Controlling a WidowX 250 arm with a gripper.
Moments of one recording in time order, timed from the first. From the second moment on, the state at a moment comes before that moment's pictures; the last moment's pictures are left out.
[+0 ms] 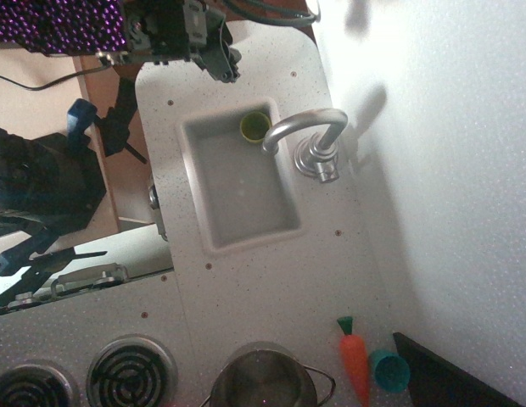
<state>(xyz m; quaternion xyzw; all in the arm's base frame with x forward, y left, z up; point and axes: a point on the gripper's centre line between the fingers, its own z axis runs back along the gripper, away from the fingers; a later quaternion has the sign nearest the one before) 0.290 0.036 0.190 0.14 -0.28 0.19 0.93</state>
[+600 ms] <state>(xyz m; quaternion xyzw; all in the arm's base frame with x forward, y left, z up) 0.302 0.033 0.142 0.14 -0.24 0.18 0.94</state>
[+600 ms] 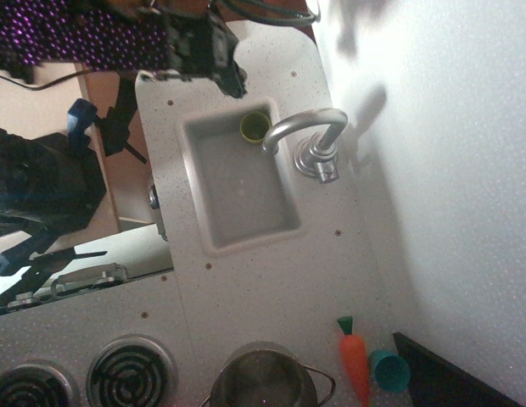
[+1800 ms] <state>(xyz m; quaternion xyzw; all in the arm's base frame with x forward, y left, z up) 0.348 -0.030 0.162 -0.19 -0.49 0.10 0.85</state>
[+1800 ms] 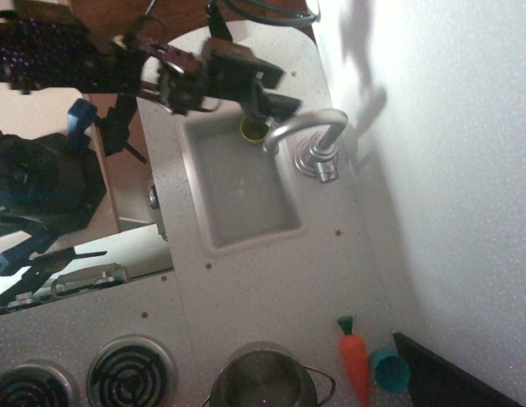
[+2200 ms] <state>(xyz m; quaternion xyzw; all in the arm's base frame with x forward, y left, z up) 0.370 -0.056 0.163 -0.22 -0.40 0.03 0.89</state>
